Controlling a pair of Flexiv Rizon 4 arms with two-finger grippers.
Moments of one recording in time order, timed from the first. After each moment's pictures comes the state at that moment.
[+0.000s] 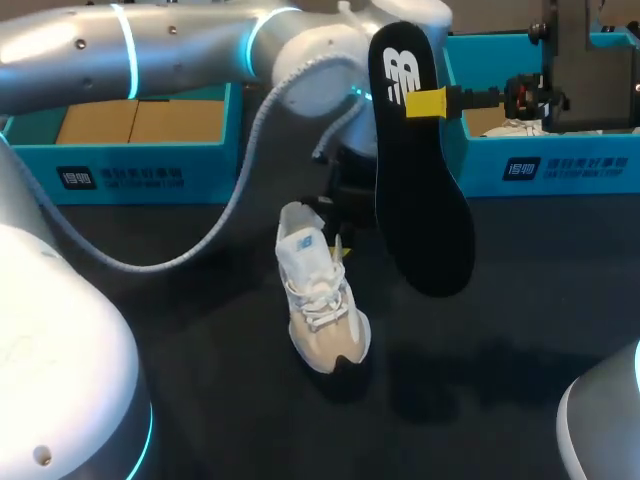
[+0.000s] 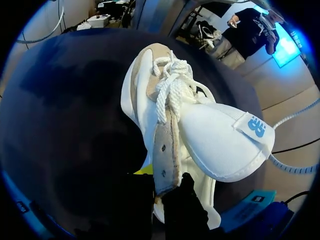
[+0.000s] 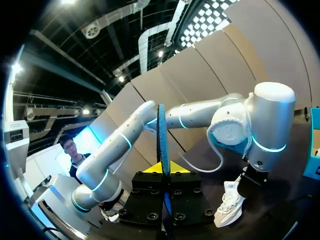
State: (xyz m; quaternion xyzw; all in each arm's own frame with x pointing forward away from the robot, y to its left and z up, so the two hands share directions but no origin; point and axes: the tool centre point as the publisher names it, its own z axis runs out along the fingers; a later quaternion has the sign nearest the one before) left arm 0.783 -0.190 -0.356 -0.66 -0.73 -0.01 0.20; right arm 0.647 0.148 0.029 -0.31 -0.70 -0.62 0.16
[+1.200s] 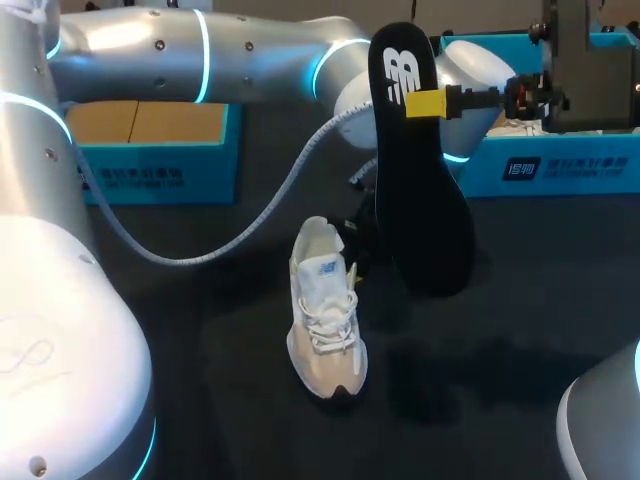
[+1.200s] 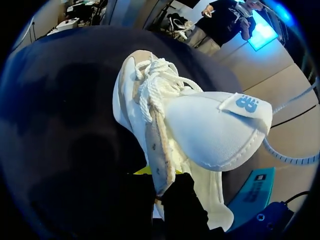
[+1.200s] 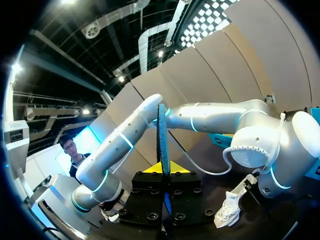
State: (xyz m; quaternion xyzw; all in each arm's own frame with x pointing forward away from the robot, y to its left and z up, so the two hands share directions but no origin) left arm 0.759 -0.201 -0.386 -0.72 -0.64 -0.07 0.26; right arm 0.647 0.148 0.029 -0.31 -0.70 -0.62 0.16
